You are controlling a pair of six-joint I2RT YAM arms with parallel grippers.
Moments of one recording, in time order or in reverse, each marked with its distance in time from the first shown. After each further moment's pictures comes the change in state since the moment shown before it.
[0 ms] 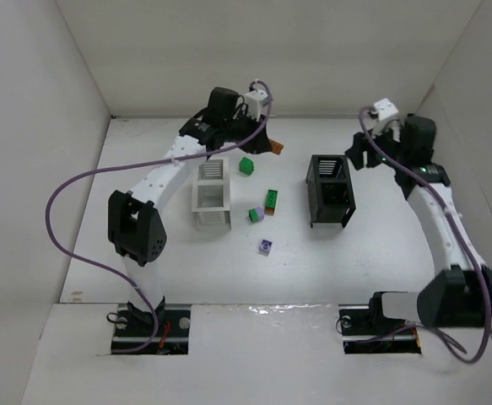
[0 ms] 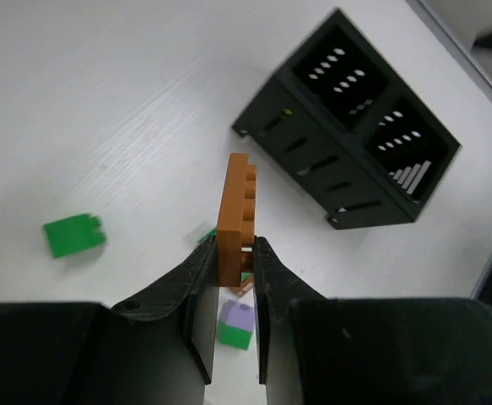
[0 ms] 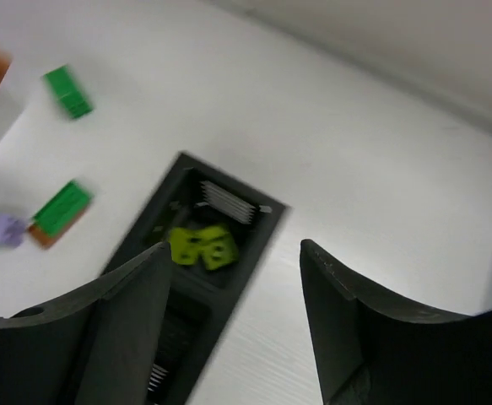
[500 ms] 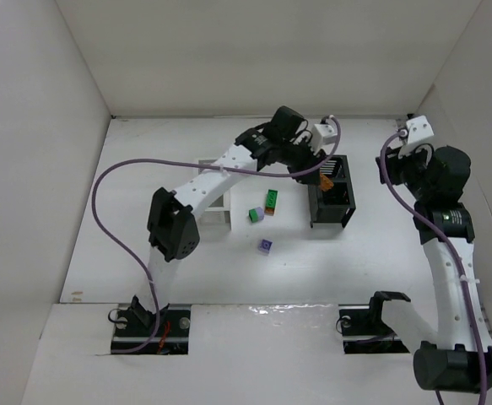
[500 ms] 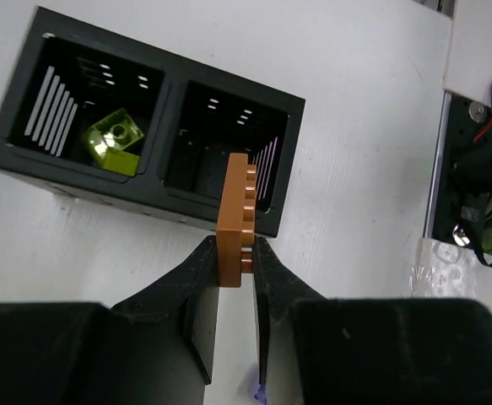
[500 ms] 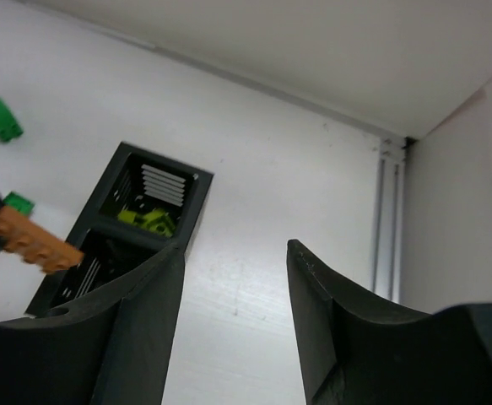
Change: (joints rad) left arm -0.301 0.187 0.243 -0.154 0.117 0.213; right arm -0.100 -0.477 -0.172 0.037 0.249 -0.004
